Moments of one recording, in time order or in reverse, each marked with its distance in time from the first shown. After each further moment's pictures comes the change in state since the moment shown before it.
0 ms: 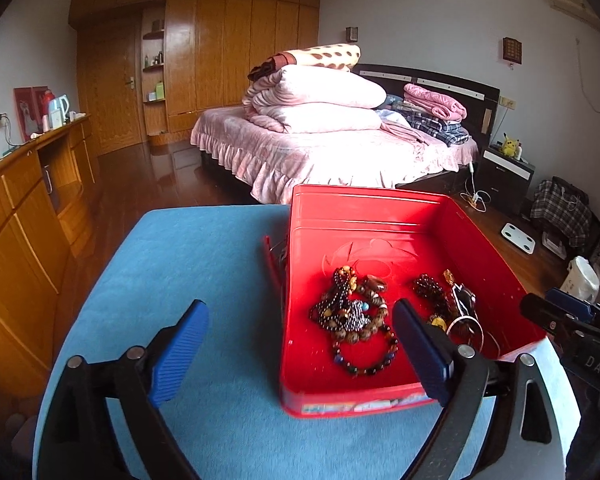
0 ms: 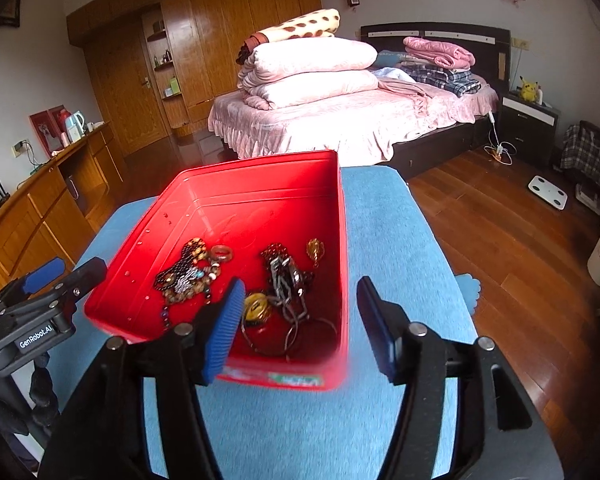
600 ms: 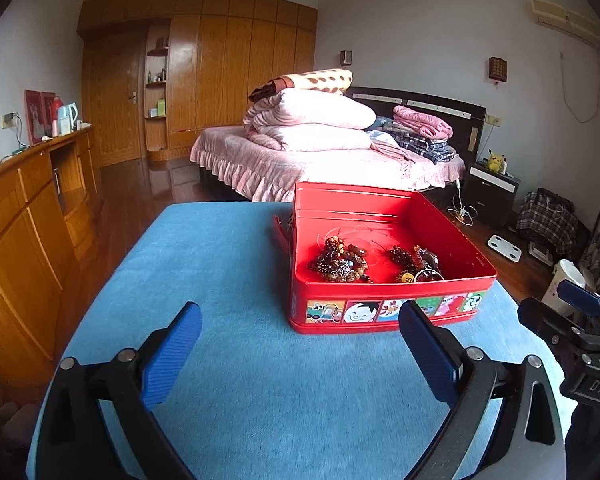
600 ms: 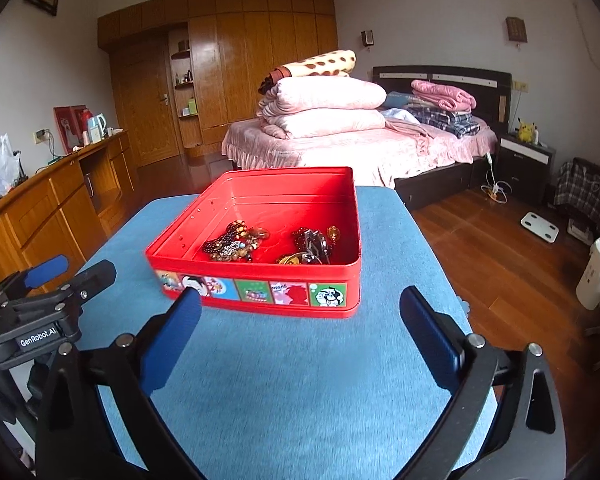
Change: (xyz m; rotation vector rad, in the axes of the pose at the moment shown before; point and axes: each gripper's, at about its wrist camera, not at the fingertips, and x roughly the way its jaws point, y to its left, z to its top) left arm -0.078 0.007 -0.054 -0.007 -0.089 -0.030; right arm -0.084 0.034 -0.064 -0.100 -0.146 -0.013
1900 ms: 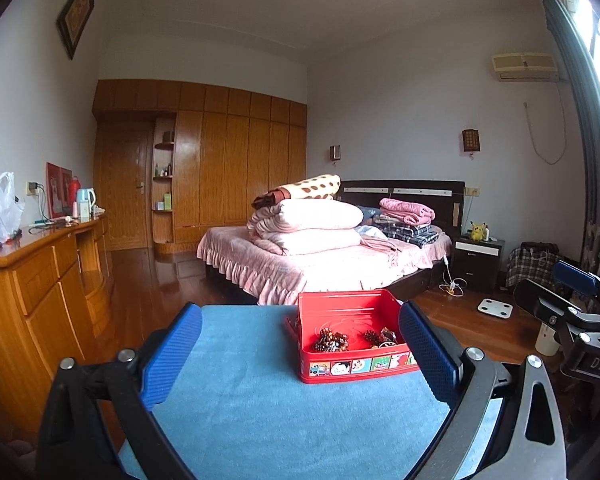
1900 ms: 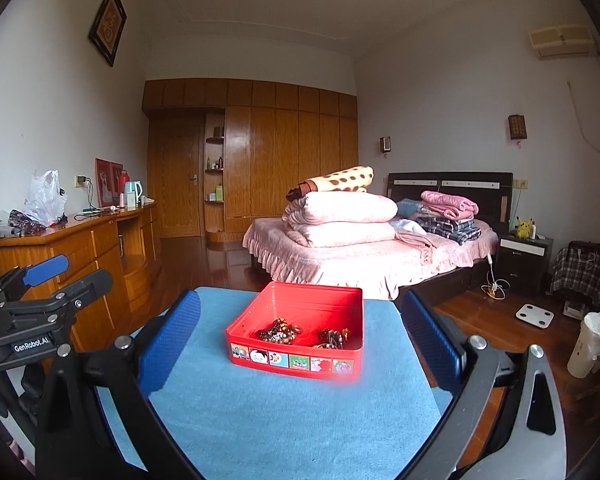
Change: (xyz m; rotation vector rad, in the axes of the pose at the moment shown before) left arm -0.181 -0.008 0.003 0.057 -0.378 0.006; right arm -0.178 0.027 0.013 -0.095 -0.384 0.042
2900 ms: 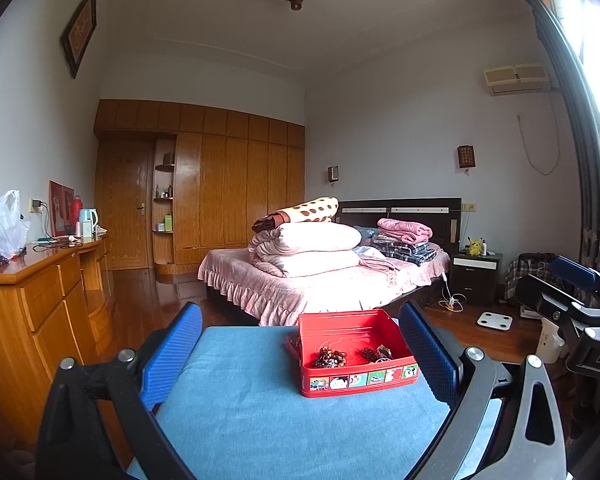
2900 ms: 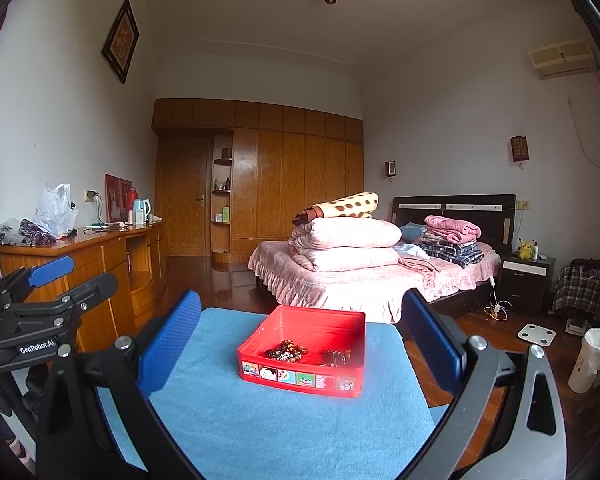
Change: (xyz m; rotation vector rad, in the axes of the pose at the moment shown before) left arm -0.029 0.003 0.008 0.011 -0.074 -0.006; right arm -0.037 -0.004 0.011 -0.015 -0.082 0.020
